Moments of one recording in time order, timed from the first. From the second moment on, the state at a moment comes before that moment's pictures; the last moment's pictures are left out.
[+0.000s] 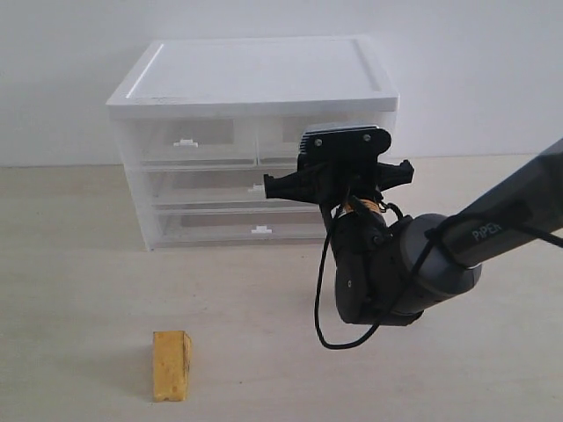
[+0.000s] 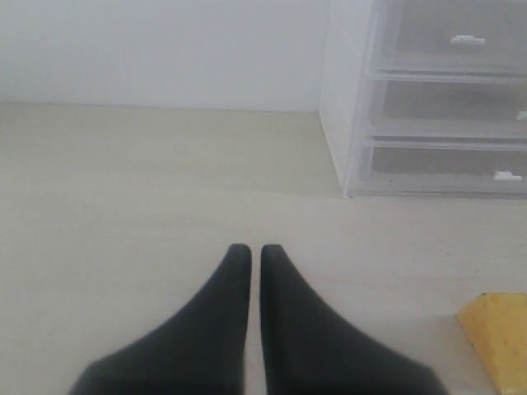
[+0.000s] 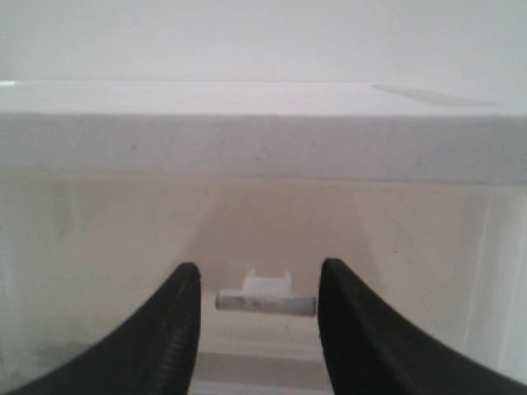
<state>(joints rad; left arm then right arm) -0.01 0.00 0.00 0.02 0.31 -0.04 0.70 2.13 -1.03 0.58 -1.21 -0.30</state>
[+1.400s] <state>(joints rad) -0.01 0.00 0.00 0.02 0.31 -0.04 0.84 2.00 -0.83 0.71 -1.24 -0.34</state>
